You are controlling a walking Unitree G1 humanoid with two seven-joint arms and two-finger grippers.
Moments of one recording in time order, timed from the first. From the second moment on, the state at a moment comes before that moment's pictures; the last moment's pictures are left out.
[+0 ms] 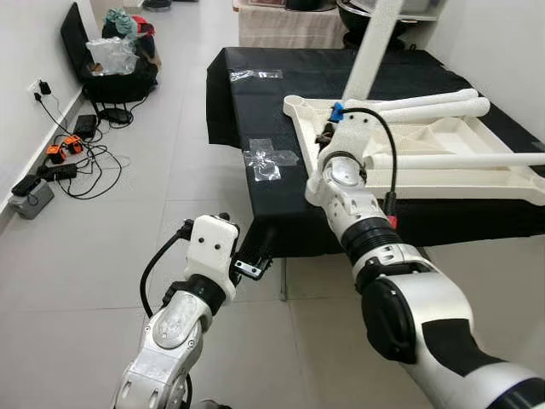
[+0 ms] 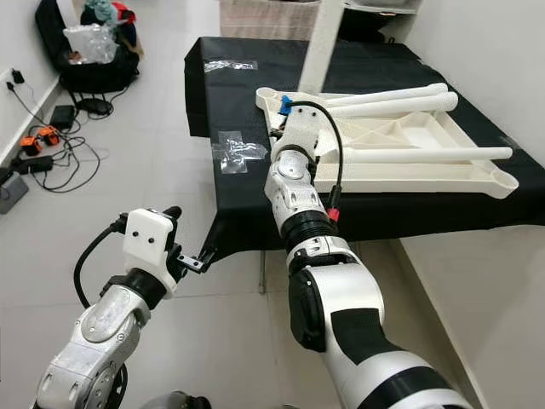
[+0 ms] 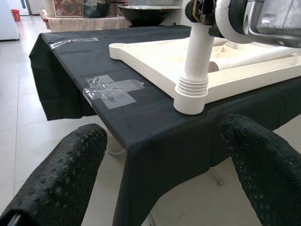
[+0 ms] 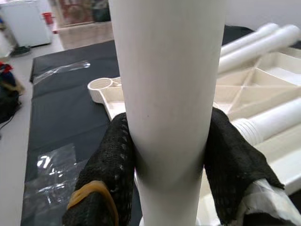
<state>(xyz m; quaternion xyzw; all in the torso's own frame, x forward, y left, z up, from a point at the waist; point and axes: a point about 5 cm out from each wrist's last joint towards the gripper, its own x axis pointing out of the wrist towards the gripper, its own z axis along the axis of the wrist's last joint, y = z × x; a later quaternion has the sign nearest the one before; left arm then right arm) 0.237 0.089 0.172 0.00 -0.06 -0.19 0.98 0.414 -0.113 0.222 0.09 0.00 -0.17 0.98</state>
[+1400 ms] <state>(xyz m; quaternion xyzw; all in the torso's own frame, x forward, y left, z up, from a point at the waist) 0.239 0.106 0.167 0.02 -0.05 -0.15 0.99 0.317 -0.152 0.160 -0.03 -0.12 0.03 0.99</state>
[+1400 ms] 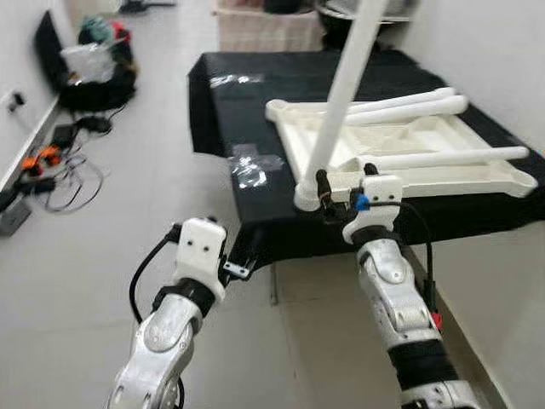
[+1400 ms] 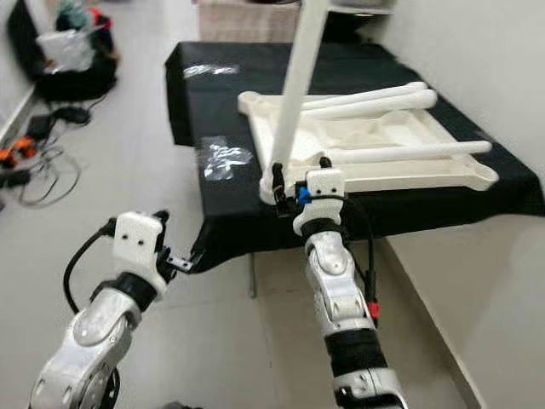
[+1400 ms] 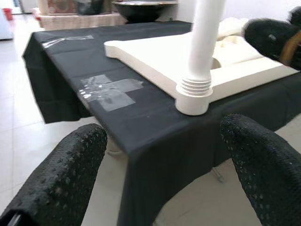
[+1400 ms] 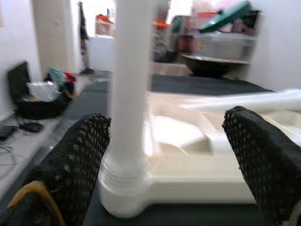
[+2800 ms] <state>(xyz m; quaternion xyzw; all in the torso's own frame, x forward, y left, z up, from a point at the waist) 0.246 0.175 0.184 0.08 -0.08 0.02 0.99 0.324 -0.215 0.170 -0.02 -0.07 -0.13 0.99</state>
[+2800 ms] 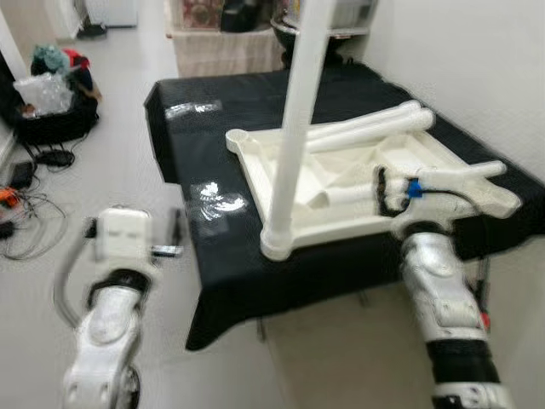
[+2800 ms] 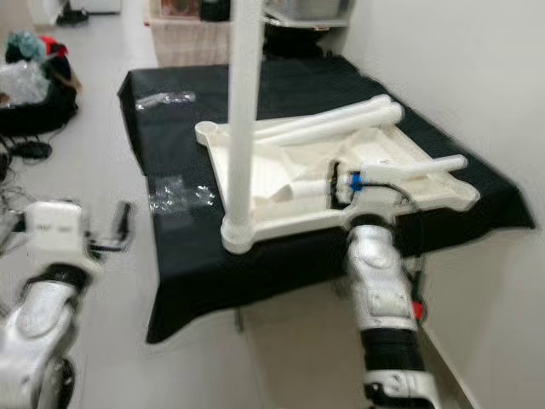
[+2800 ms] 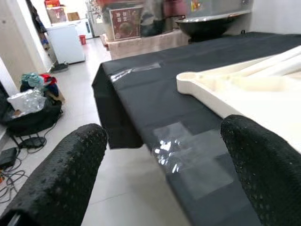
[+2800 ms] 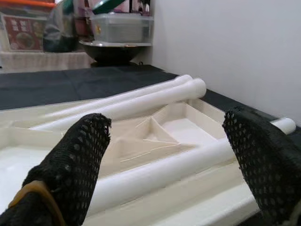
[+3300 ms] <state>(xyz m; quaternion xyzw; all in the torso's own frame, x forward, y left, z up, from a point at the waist) 0.240 0.169 0.169 0.06 -0.04 0.00 1.00 0.350 -0.256 0.167 -0.06 0.00 -0.09 0.99</state>
